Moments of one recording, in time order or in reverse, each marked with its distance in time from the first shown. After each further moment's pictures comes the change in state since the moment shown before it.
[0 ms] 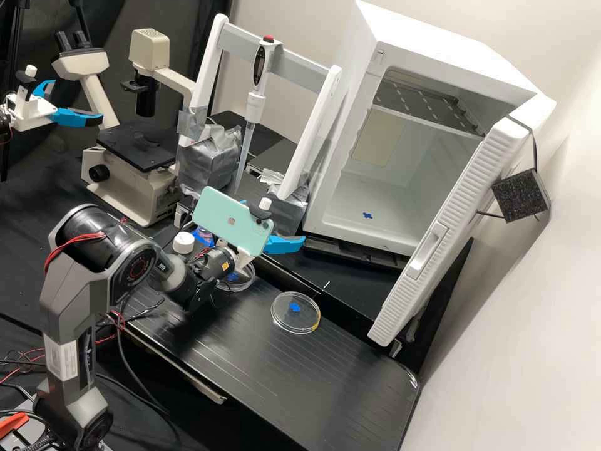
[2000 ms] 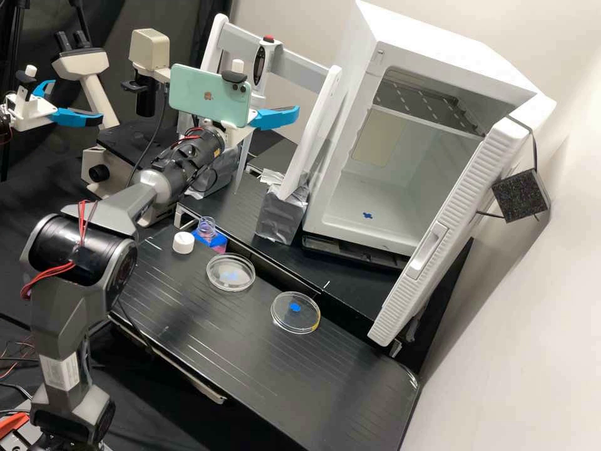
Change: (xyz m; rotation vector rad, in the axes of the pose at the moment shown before) arm 0.046 0.059 -0.200 -0.132 0.213 0.076
